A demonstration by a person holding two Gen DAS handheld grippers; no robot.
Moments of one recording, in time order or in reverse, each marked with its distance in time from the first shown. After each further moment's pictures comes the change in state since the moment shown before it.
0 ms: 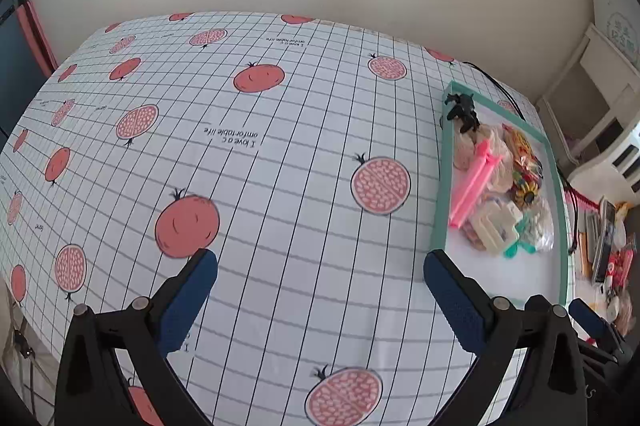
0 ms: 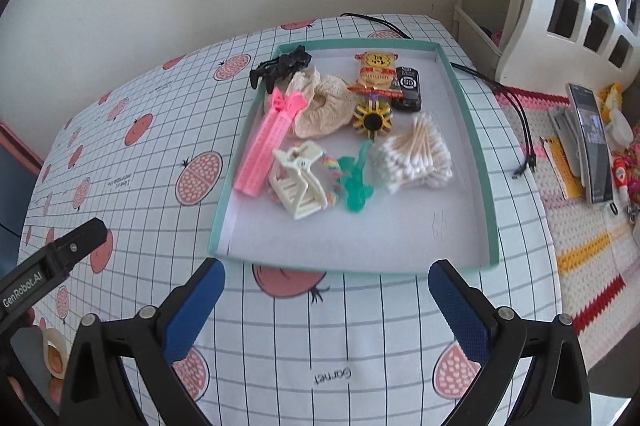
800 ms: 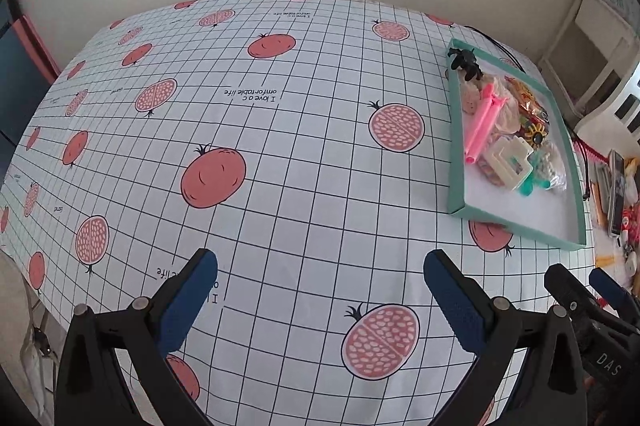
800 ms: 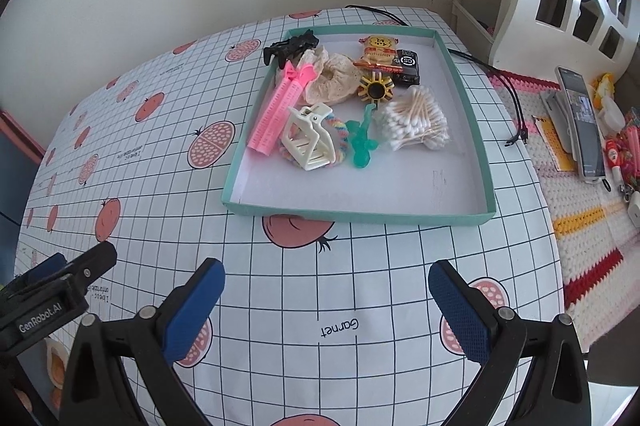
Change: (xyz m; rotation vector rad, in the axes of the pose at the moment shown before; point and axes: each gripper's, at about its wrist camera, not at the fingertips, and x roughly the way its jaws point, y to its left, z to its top) left arm -0.011 0.015 -0.038 0.079 0.056 0.047; right arm -0.016 0.008 -0.035 -0.013 0.005 -0.006
